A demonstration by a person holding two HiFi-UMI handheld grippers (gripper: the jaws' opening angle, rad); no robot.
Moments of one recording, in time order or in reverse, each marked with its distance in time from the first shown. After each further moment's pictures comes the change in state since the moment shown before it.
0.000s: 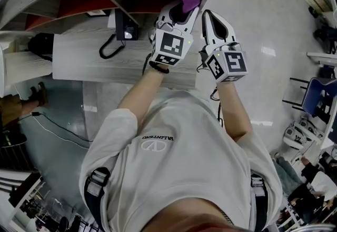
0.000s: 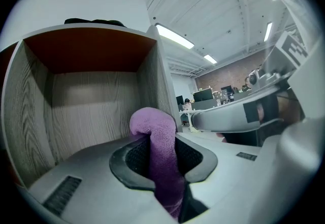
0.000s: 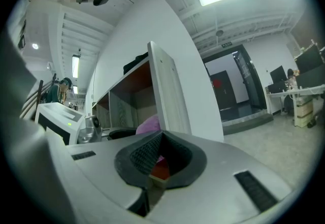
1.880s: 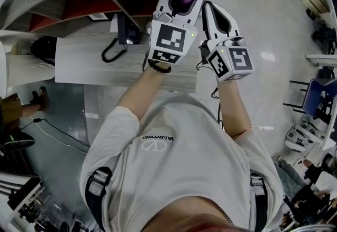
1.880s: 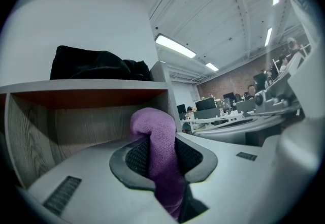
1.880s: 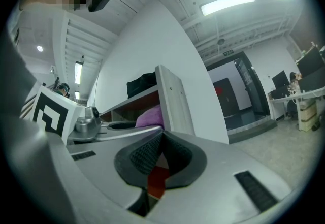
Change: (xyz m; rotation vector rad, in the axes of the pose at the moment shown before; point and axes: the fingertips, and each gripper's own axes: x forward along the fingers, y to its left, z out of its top) left arm -0.013 0.016 0.099 0.003 -0.098 0.016; right arm -0.001 0.020 0.068 -0.008 -0.096 0.021
